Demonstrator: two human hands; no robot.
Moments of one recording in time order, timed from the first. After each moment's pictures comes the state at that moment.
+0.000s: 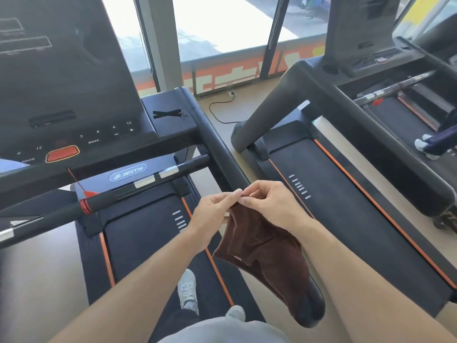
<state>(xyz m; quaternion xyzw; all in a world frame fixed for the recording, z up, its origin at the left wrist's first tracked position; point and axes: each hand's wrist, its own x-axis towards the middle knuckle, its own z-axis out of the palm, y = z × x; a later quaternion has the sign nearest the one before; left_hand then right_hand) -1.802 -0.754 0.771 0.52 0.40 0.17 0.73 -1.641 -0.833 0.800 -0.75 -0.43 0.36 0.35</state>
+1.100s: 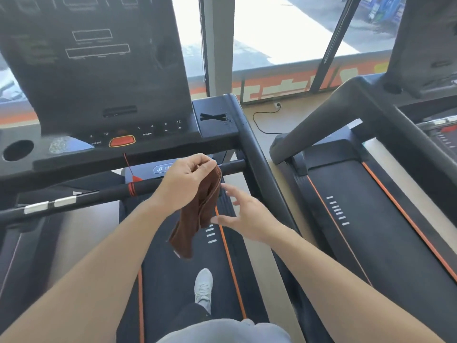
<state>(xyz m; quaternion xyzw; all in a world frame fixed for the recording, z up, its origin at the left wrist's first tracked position) -1.880 -0.694 0.842 0.70 0.48 0.27 0.45 -1.710 -0.778 0.767 -0.68 -0.58 0.40 0.19</state>
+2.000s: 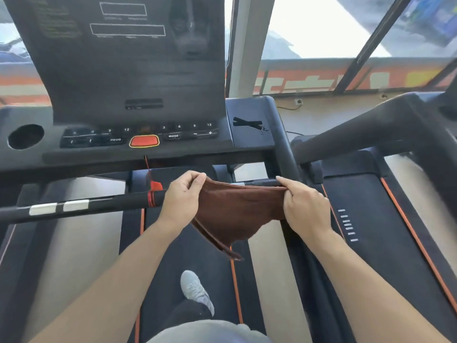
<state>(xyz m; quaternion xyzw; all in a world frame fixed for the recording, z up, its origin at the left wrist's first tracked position) -1.932 -0.619 0.762 0.53 0.60 0.34 0.49 -1.680 -0.690 0.771 -0.79 -0.58 0.06 0.18</state>
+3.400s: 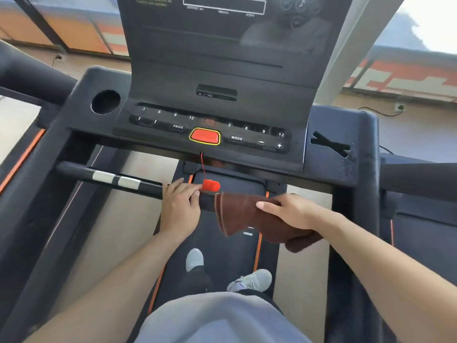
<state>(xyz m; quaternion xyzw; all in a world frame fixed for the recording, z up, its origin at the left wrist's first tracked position) -2.021 -0.594 0.672 0.58 0.77 0.20 0.18 -1.731 -0.517 0.688 -0.53 -0.74 0.40 -0.14</state>
